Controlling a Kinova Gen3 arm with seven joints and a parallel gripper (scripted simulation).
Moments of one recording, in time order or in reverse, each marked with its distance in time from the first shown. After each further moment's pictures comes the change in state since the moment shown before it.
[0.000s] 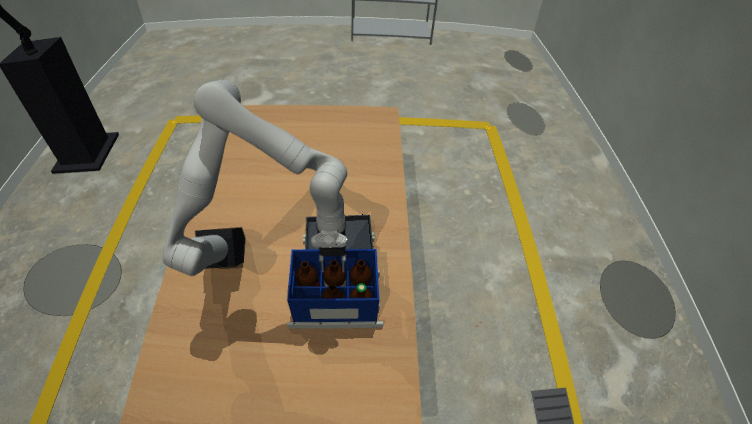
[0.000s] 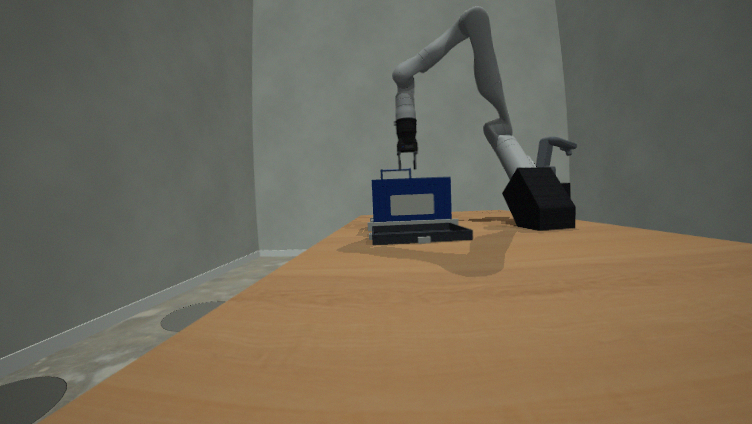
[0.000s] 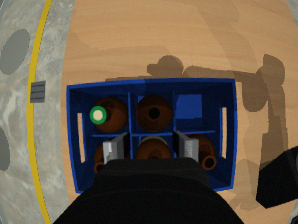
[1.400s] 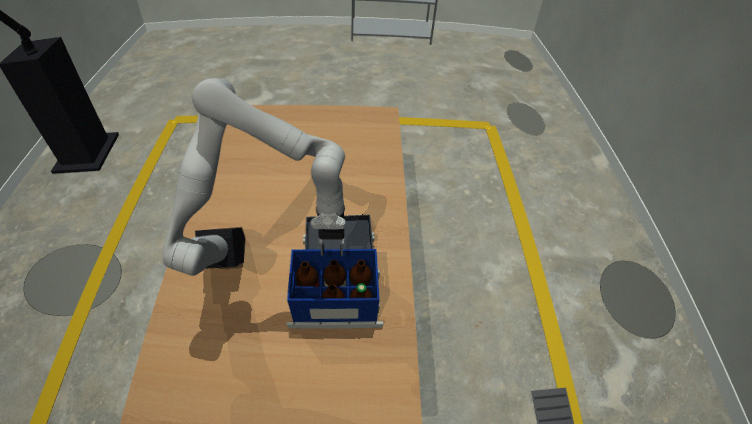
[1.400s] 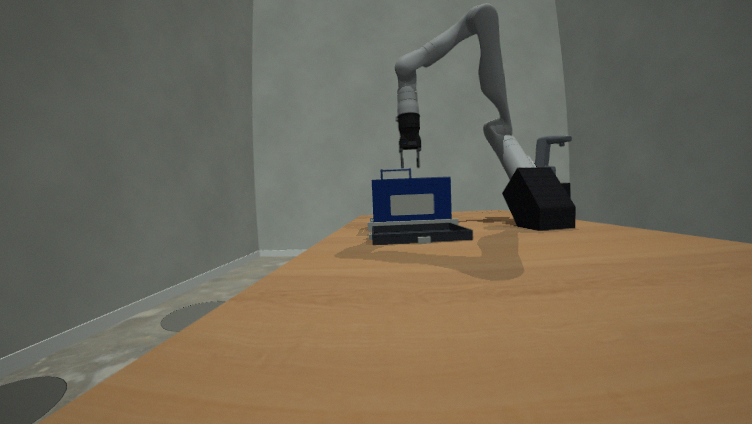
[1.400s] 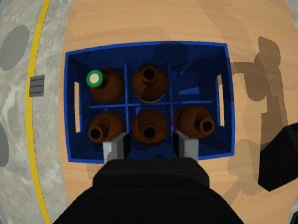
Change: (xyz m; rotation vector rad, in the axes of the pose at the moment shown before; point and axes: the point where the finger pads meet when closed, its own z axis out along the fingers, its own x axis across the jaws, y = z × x) arm 0.005 0.059 0.000 -0.006 0.004 0.008
